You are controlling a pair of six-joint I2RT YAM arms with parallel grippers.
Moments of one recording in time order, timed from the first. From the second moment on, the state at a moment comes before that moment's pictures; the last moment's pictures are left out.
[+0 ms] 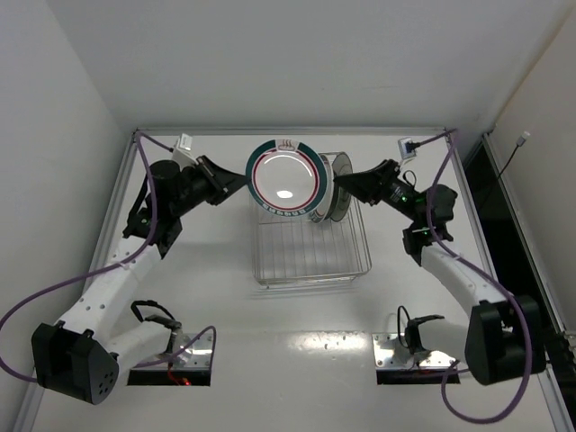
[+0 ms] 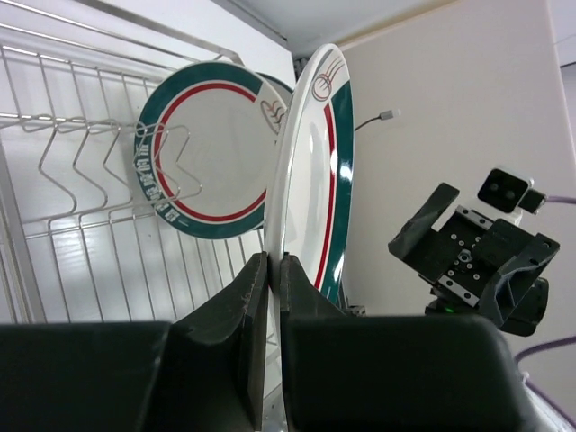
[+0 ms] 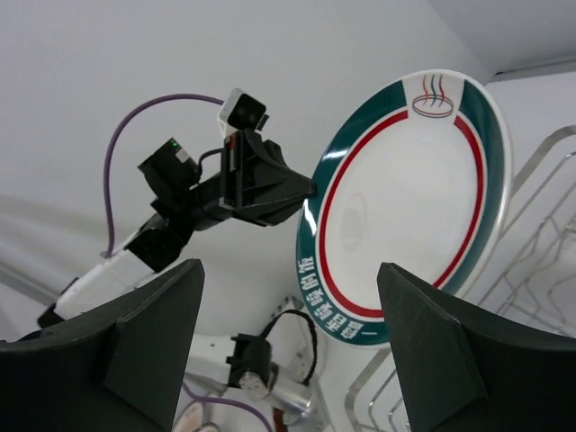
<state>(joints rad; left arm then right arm) -0.25 1.06 0.90 -0.02 0.39 -0.99 0.17 1.23 0.60 1.04 -0.79 1.20</state>
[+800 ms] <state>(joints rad) -0.36 1.07 0.95 0.04 0.41 -1.06 0.19 1.28 0.60 0.84 -0.79 1.07</state>
